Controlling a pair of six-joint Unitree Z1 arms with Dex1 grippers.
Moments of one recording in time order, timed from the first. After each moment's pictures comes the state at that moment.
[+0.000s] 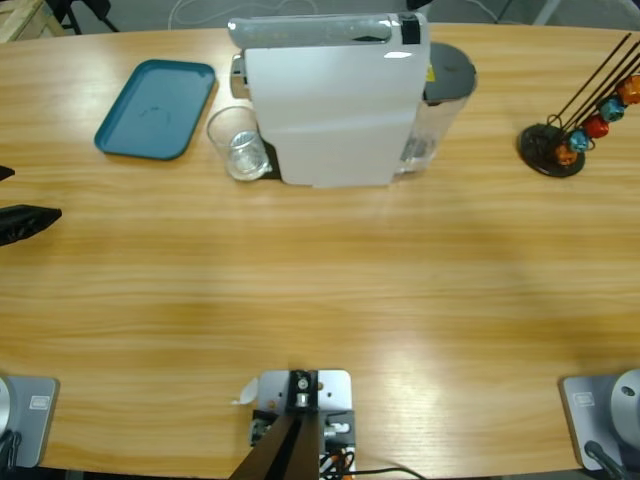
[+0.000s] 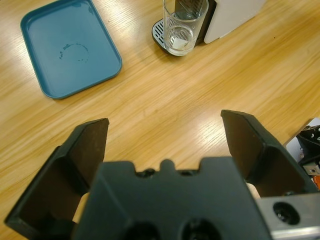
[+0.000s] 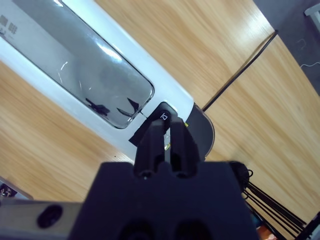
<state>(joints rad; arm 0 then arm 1) -0.68 0.93 -0.69 0.46 -0.04 -0.02 0.68 1.97 -2.14 1.22 -0.11 -0.12</state>
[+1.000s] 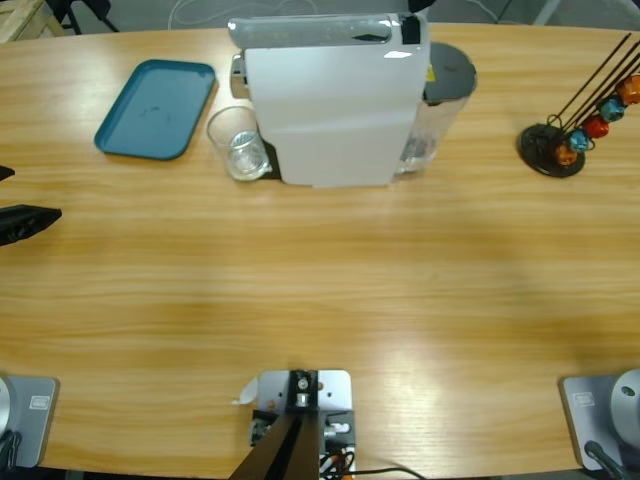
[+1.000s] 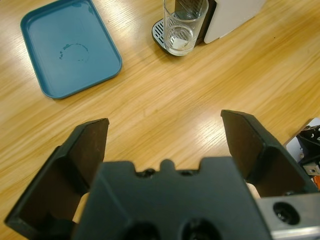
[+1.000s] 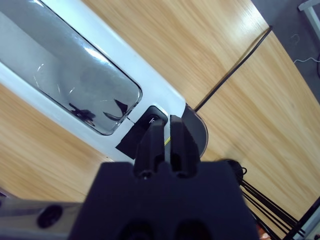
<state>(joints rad) -0.68 0.93 -0.69 0.46 -0.04 -0.02 0.67 2.00 -2.17 1.23 -0.14 -0.13</state>
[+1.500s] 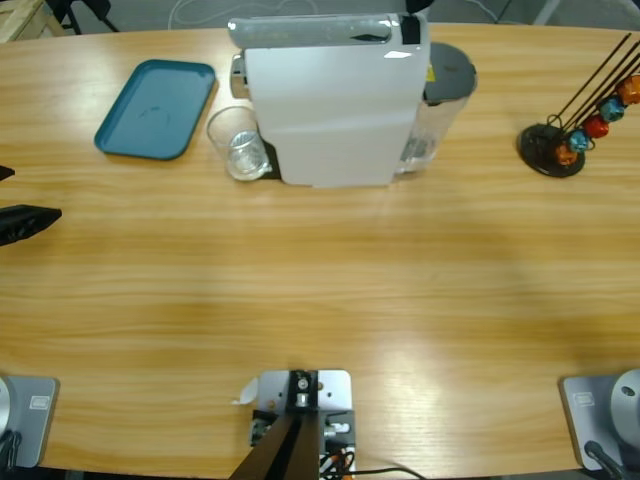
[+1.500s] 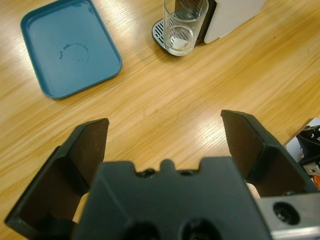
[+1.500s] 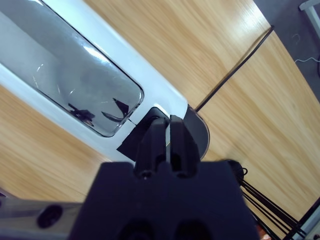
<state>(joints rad) -0.68 0.93 -0.69 0.46 -0.04 -0.02 0.68 2.01 -2.17 1.23 -0.14 -0.13</state>
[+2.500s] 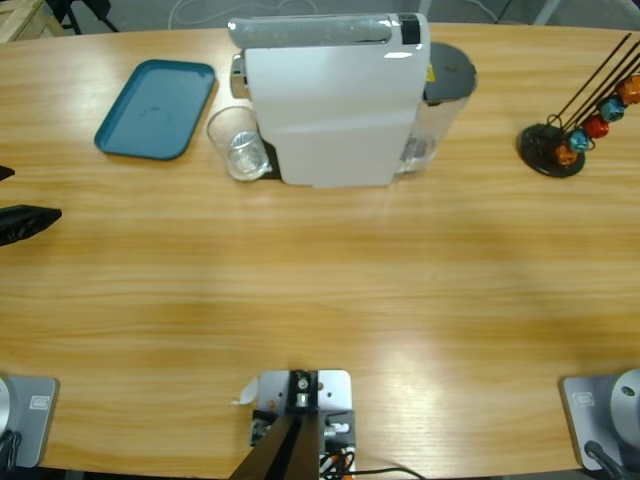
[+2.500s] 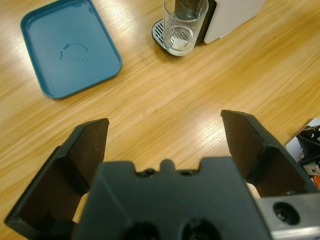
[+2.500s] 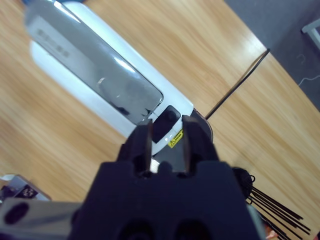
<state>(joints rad) -0.68 0.93 -0.69 0.46 -0.04 -0.02 0.68 1.88 -2.15 1.20 -0.07 -0.10</state>
